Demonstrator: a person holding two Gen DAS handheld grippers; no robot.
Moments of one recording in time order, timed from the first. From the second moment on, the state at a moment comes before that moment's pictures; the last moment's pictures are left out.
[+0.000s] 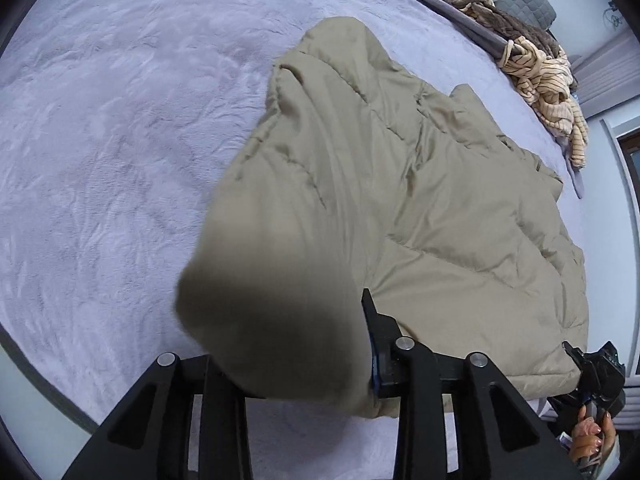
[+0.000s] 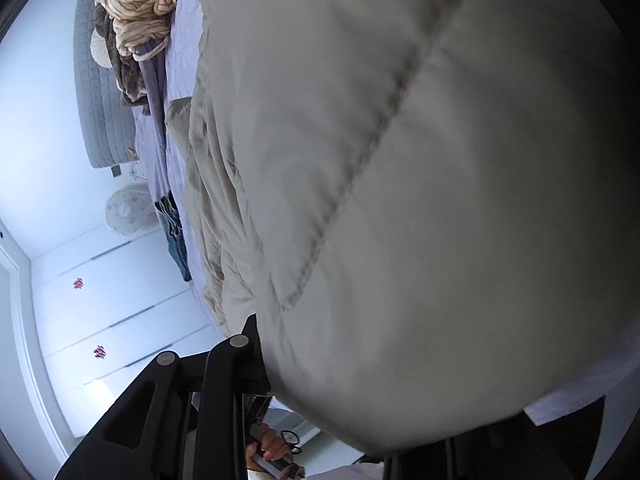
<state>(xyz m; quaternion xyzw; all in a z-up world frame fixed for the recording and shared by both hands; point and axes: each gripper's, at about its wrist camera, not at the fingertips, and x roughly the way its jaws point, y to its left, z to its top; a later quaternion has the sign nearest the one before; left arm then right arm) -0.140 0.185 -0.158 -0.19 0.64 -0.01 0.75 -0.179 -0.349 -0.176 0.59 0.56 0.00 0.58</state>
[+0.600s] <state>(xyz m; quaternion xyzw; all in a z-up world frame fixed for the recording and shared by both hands) -0.129 0.189 -0.159 -0.09 0.65 0.08 0.75 -0.153 -0.333 -0.091 0.34 0.62 0.06 0.71</state>
